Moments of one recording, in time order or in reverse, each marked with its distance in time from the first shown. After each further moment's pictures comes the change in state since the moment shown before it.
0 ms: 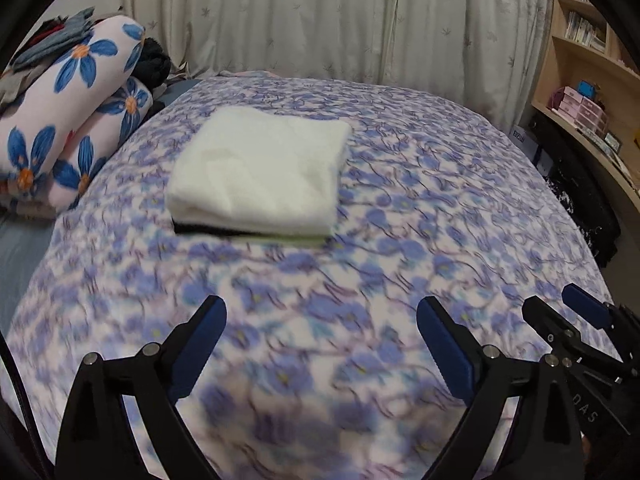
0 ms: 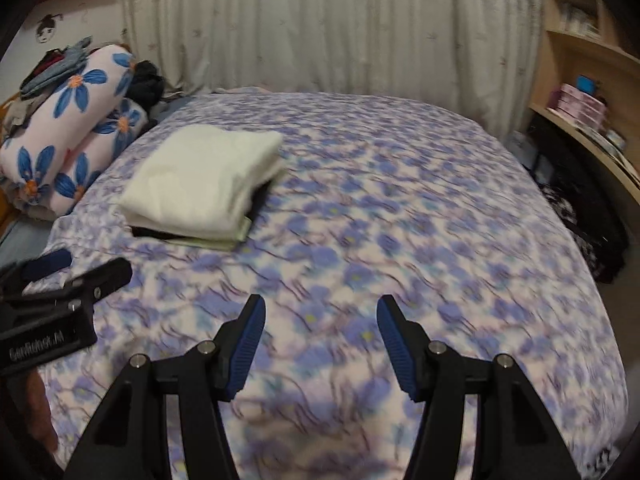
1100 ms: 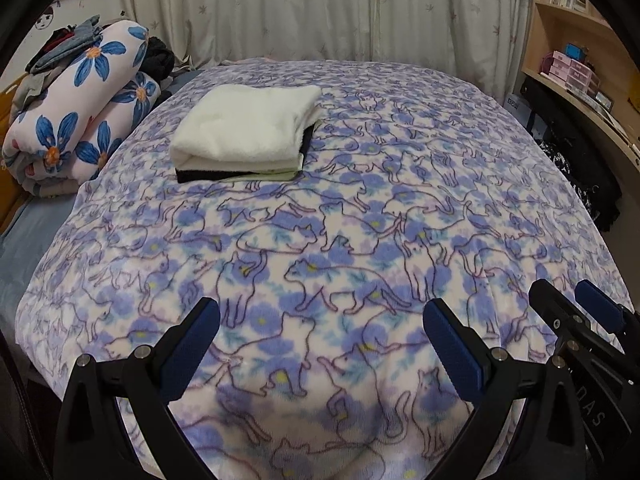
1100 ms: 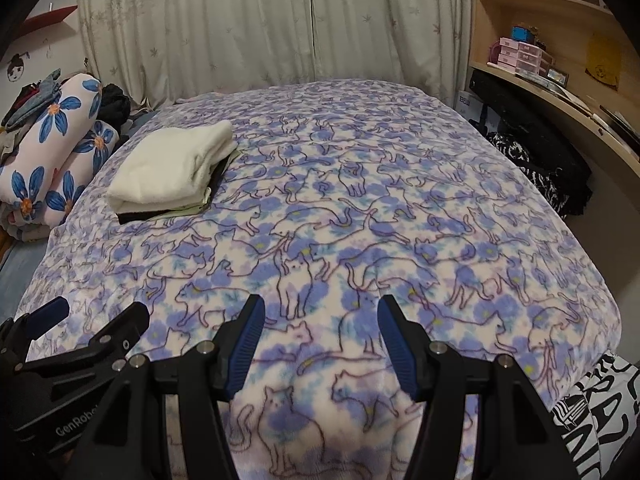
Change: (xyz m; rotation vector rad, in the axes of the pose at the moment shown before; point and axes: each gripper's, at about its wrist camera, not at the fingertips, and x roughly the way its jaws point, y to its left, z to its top) left arm -0.068 -0.077 -0.088 0.050 0.060 0.079; right arm -0.075 -0.060 -0.083 0.138 0.032 -0.034
